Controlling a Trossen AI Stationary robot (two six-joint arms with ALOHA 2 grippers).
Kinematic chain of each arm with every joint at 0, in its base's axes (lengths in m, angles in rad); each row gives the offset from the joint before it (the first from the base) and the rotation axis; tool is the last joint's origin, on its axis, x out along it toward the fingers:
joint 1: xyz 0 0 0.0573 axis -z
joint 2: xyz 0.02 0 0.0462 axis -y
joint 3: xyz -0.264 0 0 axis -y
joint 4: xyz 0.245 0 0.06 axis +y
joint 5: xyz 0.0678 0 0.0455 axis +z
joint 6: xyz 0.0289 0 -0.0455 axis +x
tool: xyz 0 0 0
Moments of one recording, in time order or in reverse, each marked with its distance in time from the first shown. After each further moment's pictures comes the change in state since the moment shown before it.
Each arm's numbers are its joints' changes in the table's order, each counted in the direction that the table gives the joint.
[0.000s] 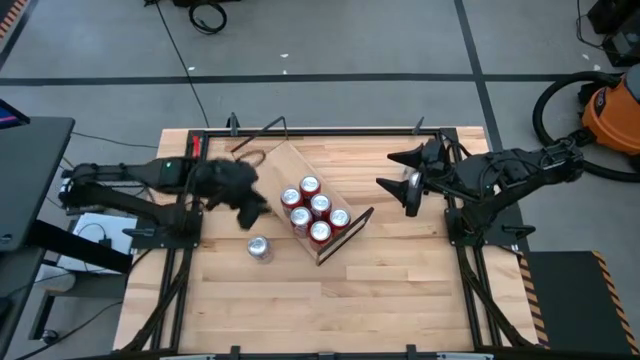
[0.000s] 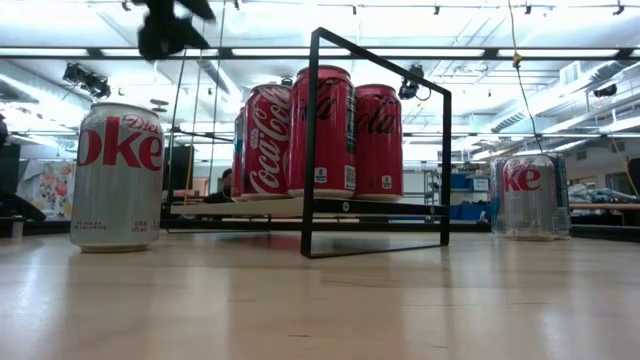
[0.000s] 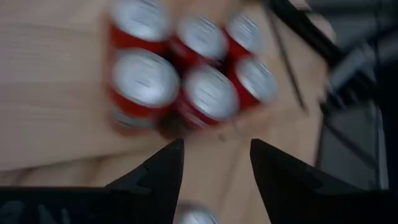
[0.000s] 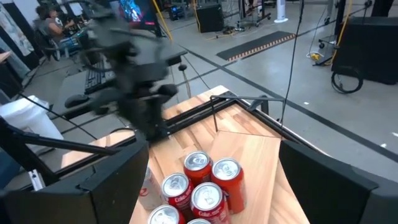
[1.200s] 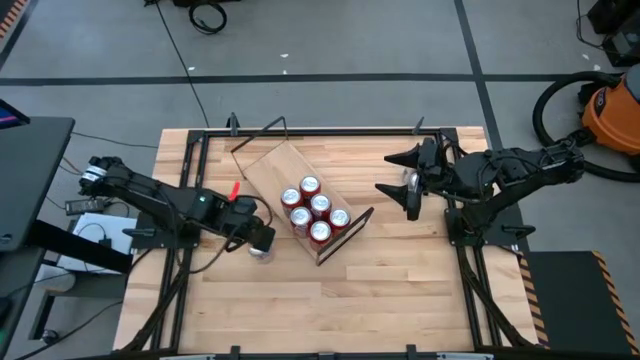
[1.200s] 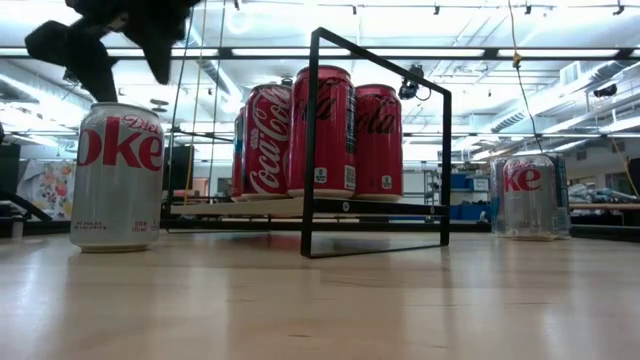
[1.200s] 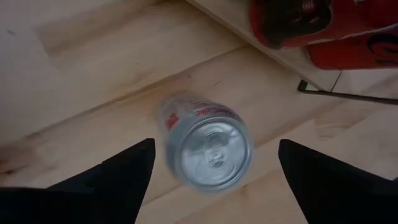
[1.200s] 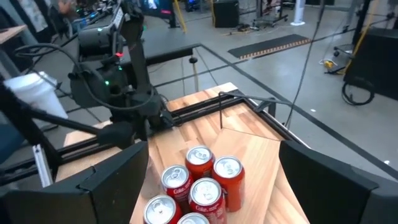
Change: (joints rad) left arm 0.301 -0.259 0.029 0.288 0.158 -0.874; right arm 0.020 0.000 0.000 -0.002 0.089 -0.110
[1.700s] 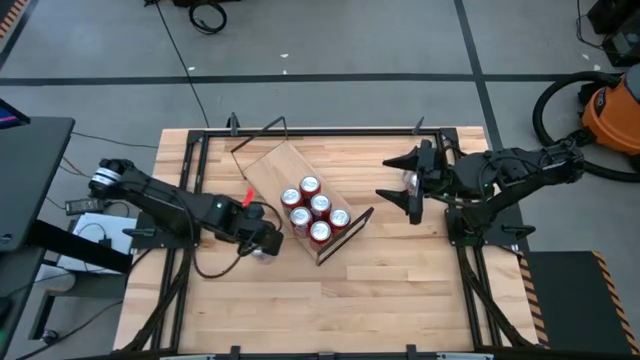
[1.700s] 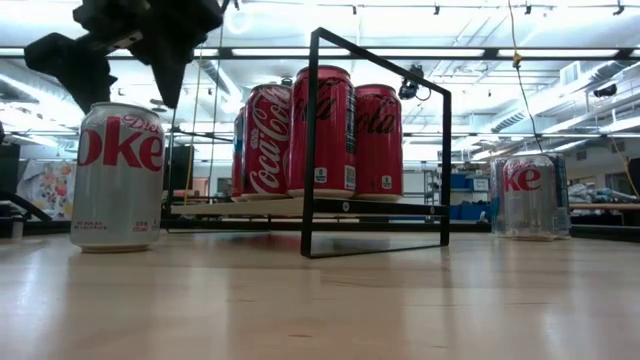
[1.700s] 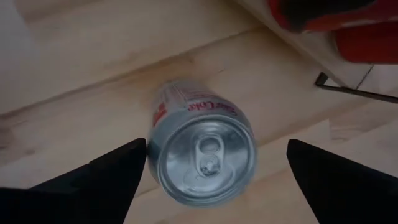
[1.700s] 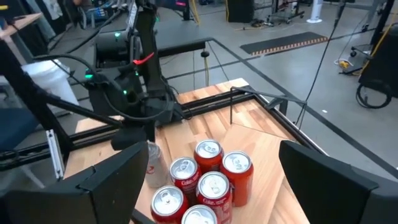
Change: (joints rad) left arm -0.009 -0.112 0.000 -0.054 -0.071 -0.053; right arm 0.000 0.000 0.000 0.014 0.058 -0.027
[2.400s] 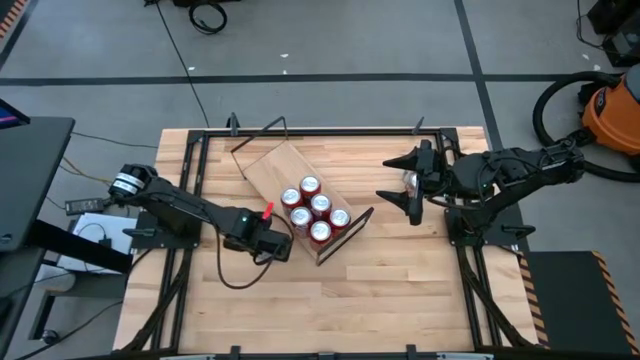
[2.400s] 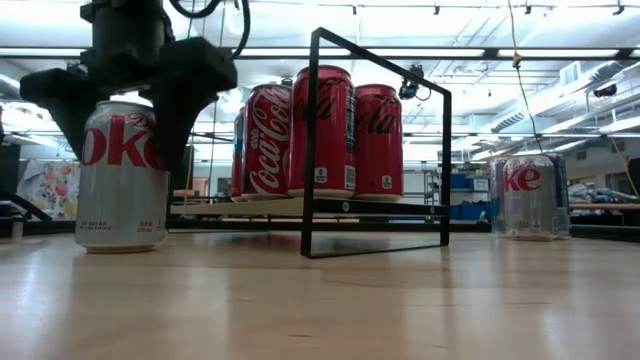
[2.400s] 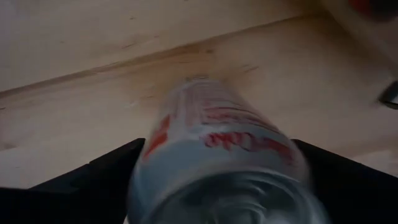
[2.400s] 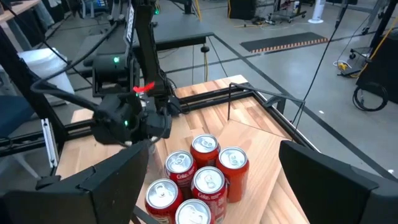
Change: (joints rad) left arm 0.005 -0.192 0.000 -0.046 -0.022 -0.082; right arm 0.000 0.000 0.000 0.019 0.004 -0.031
